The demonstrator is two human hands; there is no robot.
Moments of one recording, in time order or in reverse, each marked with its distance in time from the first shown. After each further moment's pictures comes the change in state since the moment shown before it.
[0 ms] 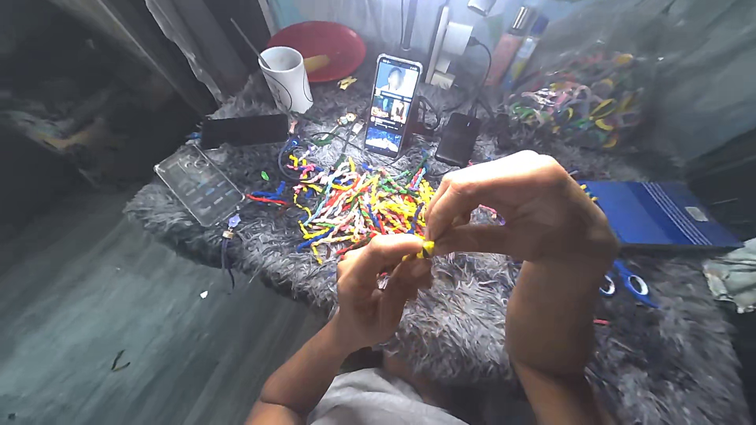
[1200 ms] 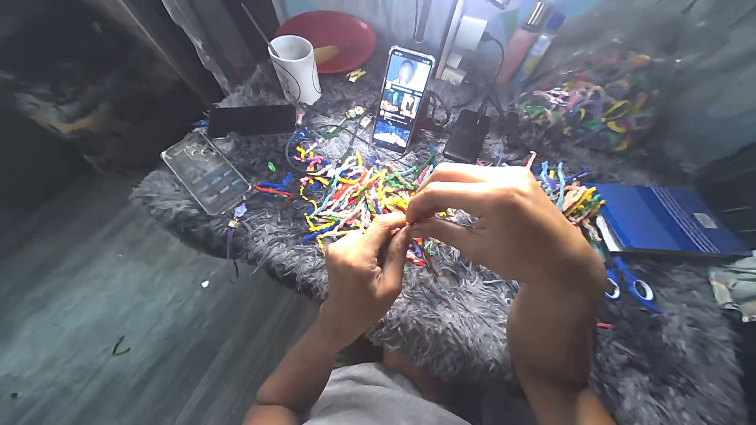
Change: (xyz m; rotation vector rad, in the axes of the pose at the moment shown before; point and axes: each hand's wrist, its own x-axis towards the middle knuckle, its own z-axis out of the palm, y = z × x) left_hand -0.001 0.003 -0.014 0.647 0.060 -0.165; right_hand 0.006 -0.007 0.029 -0.608 0.071 0.142
